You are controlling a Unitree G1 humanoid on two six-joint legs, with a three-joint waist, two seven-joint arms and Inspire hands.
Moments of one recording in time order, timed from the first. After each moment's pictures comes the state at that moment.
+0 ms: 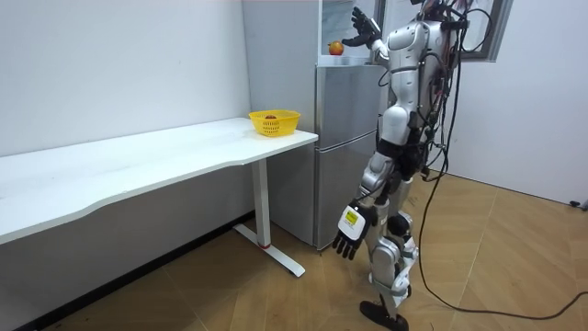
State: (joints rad) left arm 0.24 0.26 0.08 1.14 0.28 0.02 0.02; right arm -0.26 -0.53 -0.16 -0.08 0.05 -0.14 -0.38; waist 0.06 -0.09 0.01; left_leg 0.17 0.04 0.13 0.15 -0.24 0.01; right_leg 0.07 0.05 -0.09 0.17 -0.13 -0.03
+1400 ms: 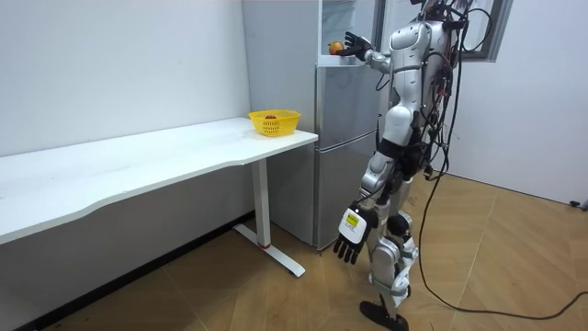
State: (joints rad) left arm 0.24 0.31 0.08 1.10 0.28 0.07 -0.03; right arm -0.37 -0.60 -0.14 0.24 0.27 -0.07 -0.37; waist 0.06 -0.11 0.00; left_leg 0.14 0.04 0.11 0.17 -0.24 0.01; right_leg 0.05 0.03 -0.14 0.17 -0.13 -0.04
